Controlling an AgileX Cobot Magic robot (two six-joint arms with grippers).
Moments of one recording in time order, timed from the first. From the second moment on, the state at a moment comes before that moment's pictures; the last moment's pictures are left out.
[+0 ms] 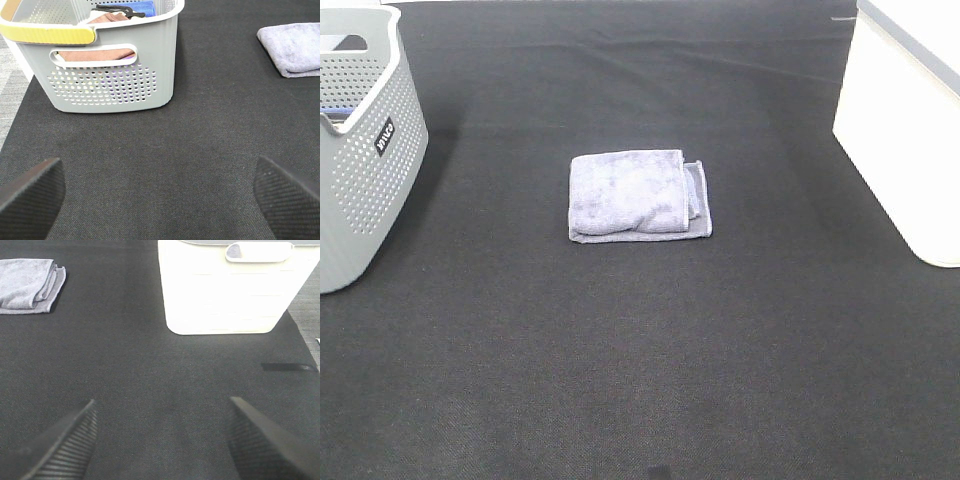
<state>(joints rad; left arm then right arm) 0.00 0.00 -0.50 0.00 1.05 0.00 0.00 -0.01 -0.50 0.02 1.07 -0.06</state>
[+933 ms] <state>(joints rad) 0.00 0.00 -0.50 0.00 1.05 0.00 0.00 0.28 -0.57 0.01 0.78 -0.05</state>
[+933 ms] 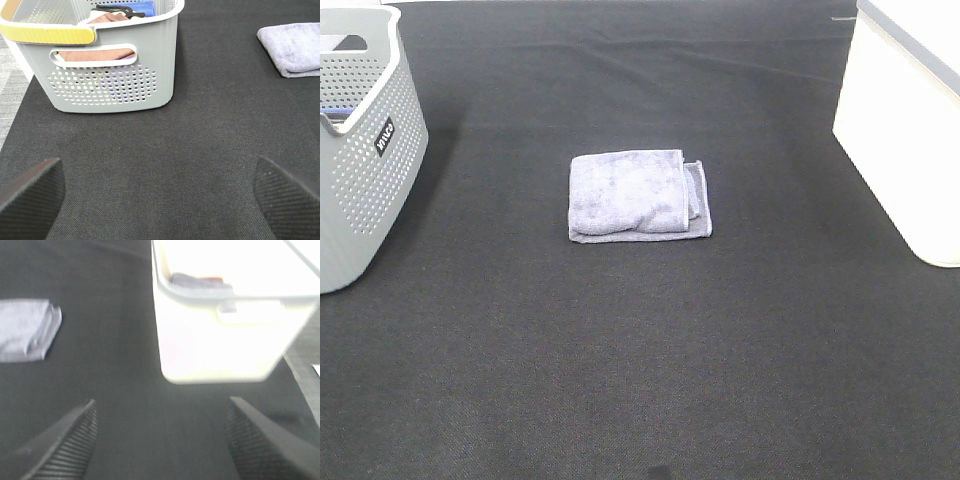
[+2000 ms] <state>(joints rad) 0.00 0.00 -0.50 0.00 1.05 0.00 0.01 1.62 -1.60 0.14 0.84 -0.12</state>
